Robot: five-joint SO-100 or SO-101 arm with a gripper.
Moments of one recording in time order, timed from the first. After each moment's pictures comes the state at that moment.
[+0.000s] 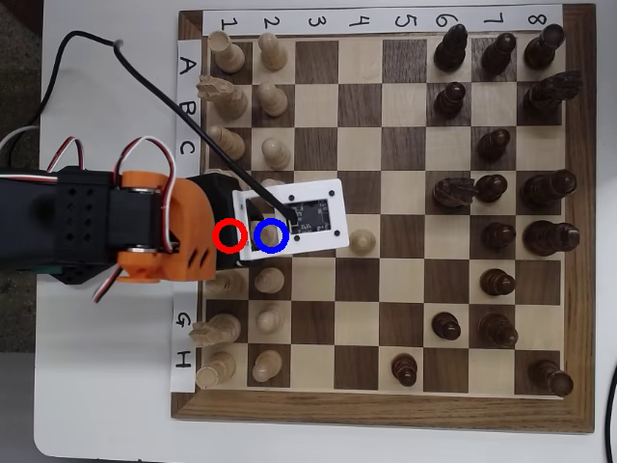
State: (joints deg) arm 8.1 123.0 123.1 73.3 86.0
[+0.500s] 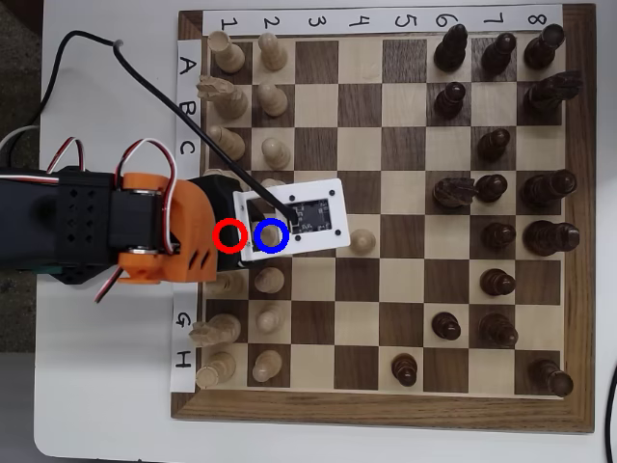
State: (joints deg) arm 8.5 122.9 123.8 71.7 84.8
